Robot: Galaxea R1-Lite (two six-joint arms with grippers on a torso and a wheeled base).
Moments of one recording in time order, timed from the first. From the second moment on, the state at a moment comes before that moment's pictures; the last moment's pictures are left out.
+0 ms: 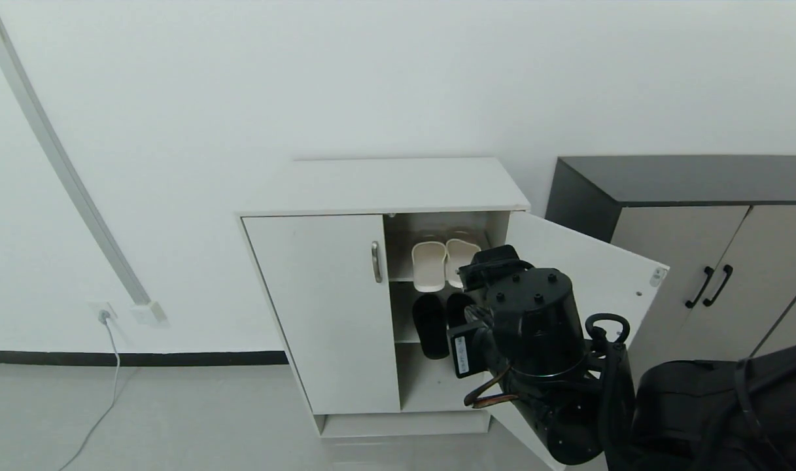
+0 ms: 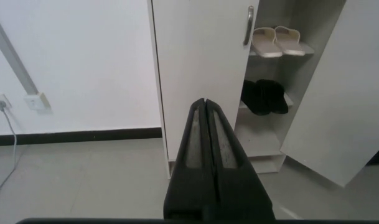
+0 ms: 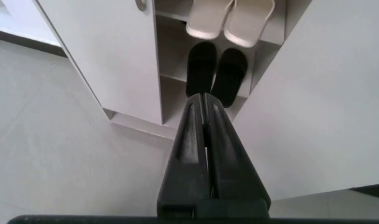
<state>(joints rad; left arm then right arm) 0.00 0.00 0.00 0.00 0.00 0.01 0.97 1.87 -0.95 -0.59 -0.66 0.17</state>
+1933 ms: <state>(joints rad) 0.00 0.00 0.00 0.00 0.00 0.01 0.92 1.86 -0.90 -0.71 -0.62 0.11</state>
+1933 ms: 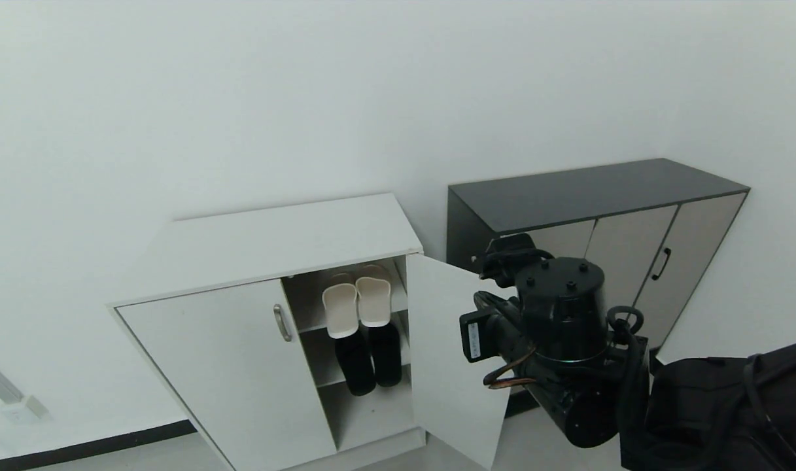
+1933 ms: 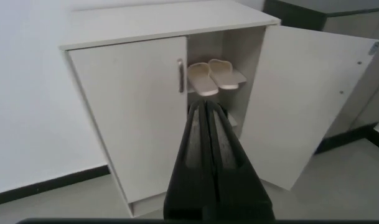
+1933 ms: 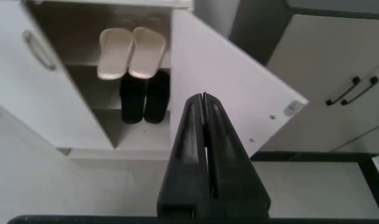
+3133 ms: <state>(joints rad) 0.00 0.00 0.00 0.00 0.00 0.01 0.82 1.87 -0.92 -0.71 -0.60 0.09</state>
